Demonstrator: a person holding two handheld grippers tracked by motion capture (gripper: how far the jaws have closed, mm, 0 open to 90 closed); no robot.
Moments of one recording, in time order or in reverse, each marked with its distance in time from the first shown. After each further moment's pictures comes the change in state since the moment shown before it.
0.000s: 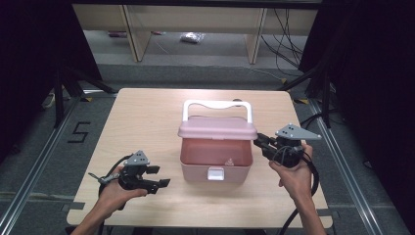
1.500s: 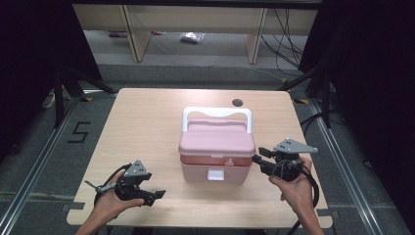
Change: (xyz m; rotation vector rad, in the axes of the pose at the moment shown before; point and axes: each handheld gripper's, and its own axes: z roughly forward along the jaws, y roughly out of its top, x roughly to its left) left arm -0.006 -0.026 0.000 0.069 0.060 0.018; right arm 0.005 -0.035 -0.004 0.107 0.039 0.019
